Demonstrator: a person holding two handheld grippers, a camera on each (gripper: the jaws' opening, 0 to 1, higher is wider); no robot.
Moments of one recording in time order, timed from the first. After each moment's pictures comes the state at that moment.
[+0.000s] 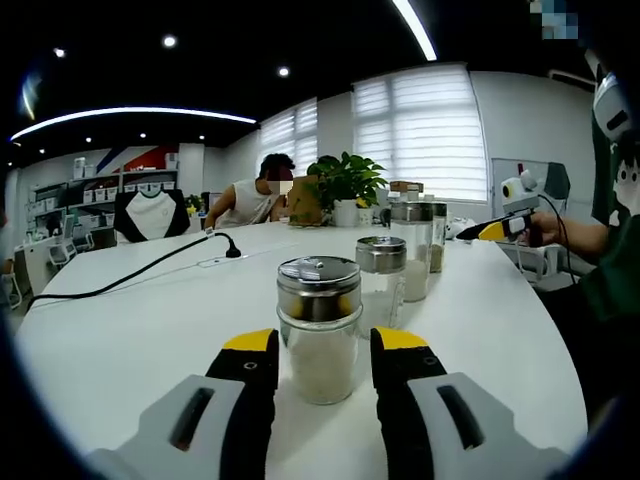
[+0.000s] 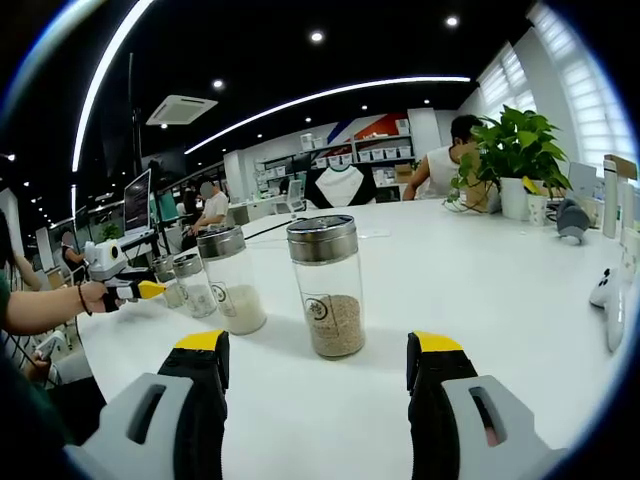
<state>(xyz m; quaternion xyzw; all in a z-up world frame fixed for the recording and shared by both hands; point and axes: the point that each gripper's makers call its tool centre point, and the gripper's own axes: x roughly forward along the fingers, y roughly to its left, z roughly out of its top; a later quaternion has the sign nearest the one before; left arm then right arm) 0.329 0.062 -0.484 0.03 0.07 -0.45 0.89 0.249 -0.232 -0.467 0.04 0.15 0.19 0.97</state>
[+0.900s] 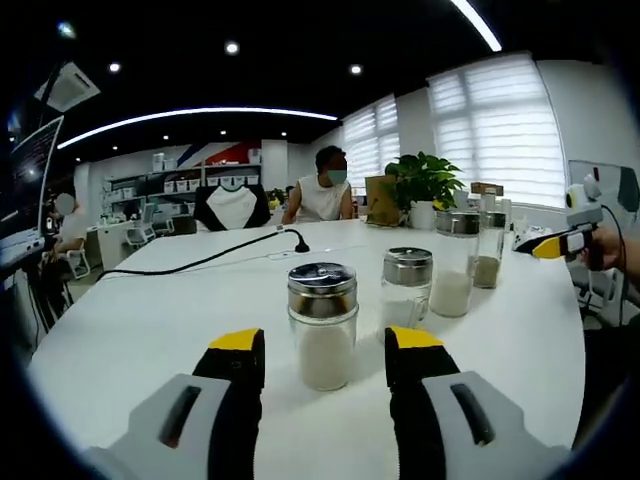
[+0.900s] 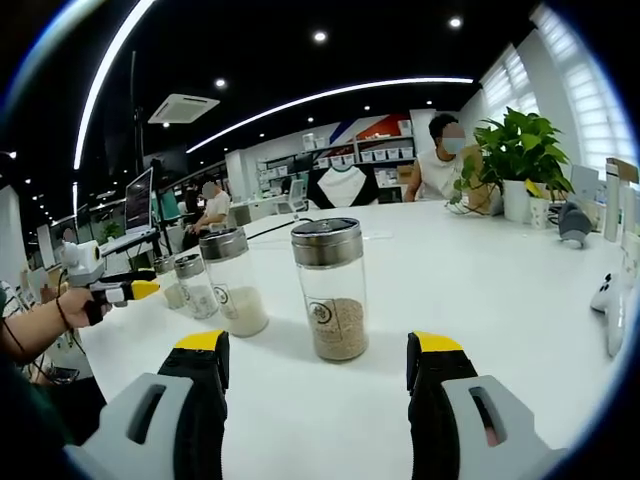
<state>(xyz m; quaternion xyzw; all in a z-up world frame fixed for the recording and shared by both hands) 0.318 0.077 -0.473 0.01 0.08 -0.24 0.97 0.252 -0.230 -0.465 0.04 0.15 0.20 0.97</state>
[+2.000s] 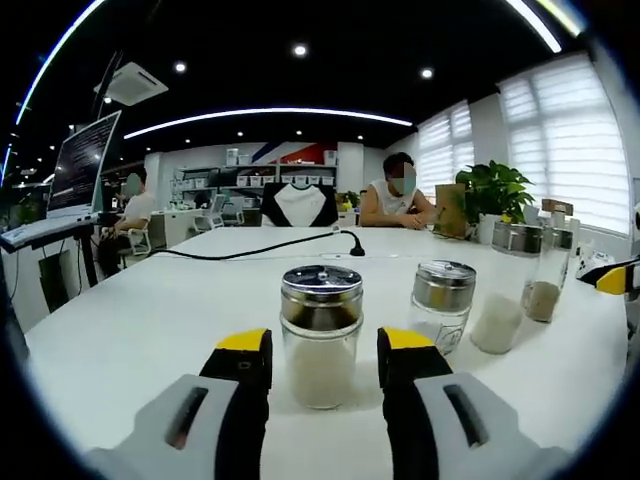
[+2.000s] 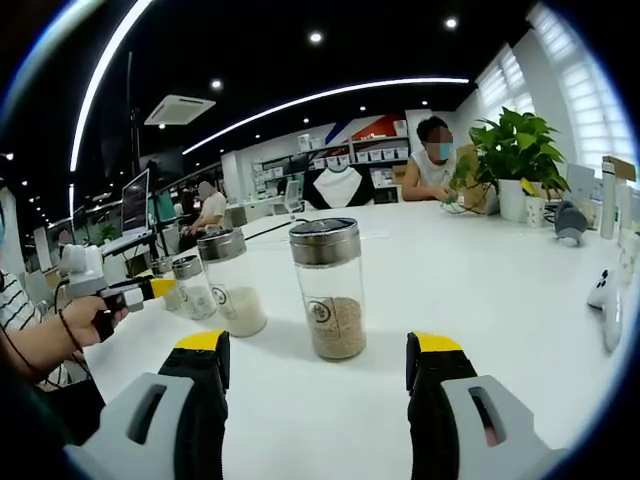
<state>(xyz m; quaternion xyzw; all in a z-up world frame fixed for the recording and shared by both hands) 0.334 0.070 -0.480 -0.01 0.07 -0.09 0.99 0.250 -0.232 -0.466 0.04 0.15 0.19 0.97</state>
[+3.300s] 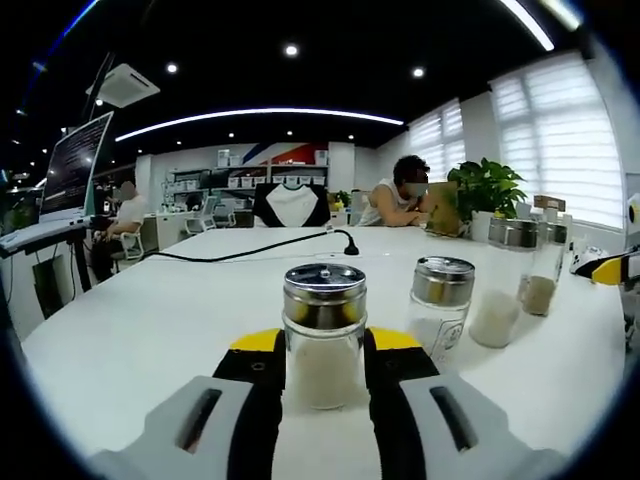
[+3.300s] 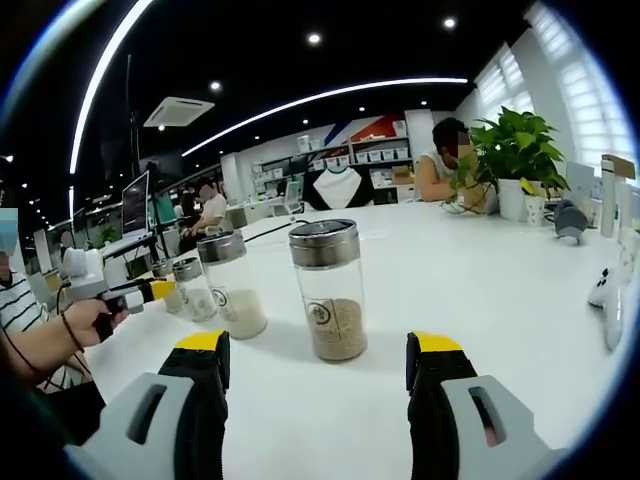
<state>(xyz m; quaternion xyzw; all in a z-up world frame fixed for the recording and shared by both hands) 0.337 0.072 -0.482 0.00 0.07 -0.12 0.99 0.249 -0.230 -0.464 0.05 0.14 0.19 0.97</state>
